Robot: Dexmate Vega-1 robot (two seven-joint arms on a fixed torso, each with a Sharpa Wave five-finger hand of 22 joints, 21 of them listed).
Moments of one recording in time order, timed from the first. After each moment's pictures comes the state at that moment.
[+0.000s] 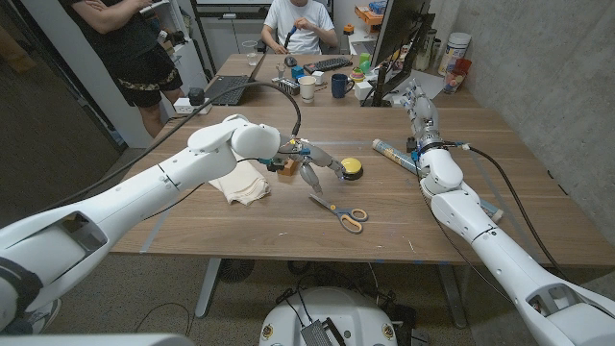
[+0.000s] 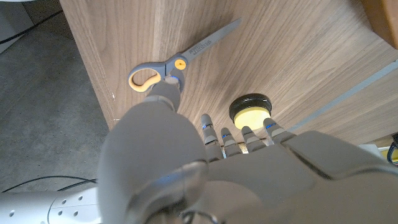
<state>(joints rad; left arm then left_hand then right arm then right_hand) 0.44 0.78 0.81 -1.88 0.50 -0.09 -0.77 0.99 -0.09 0.47 -0.13 0.27 0.21 -0.09 0.36 0.28 -0.04 -0.11 0.21 0.22 -0.10 0.00 0.19 0.19 -0.13 0.09 0.23 0.19 -0.84 -0.44 -0.33 -1.52 0.52 0.29 -0.28 0.25 0.10 0.27 -0.01 0.18 0.16 0.02 0.19 0.18 0.13 0.08 0.21 0.18 0.06 0.01 0.19 0.18 0.18 -0.04 0.20 0.18</state>
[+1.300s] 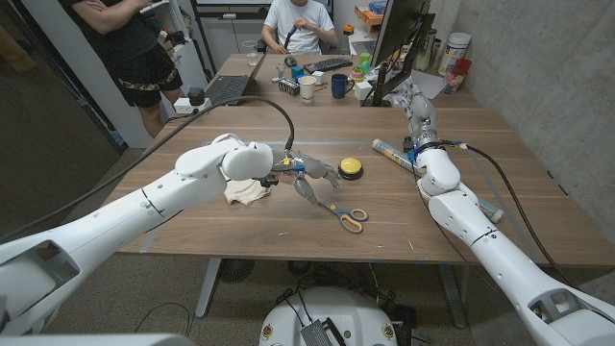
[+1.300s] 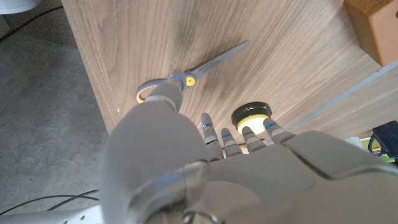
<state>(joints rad) 0.60 0.87 0.74 -2.03 0.61 -0.04 -0.68 1.00 -0.08 0.46 -0.13 0.27 0.22 -0.08 0.38 0.29 -0.04 -0.10 0.21 0.23 -0.11 0.01 0.19 0.19 -0.13 0.09 0.22 0.19 -0.87 -0.44 -0.34 -1.59 0.49 0.28 -0.31 0.23 0.11 0.27 -0.02 0.18 0.16 0.01 0.19 0.18 0.13 0.08 0.21 0.18 0.06 0.02 0.19 0.18 0.18 -0.04 0.20 0.18</state>
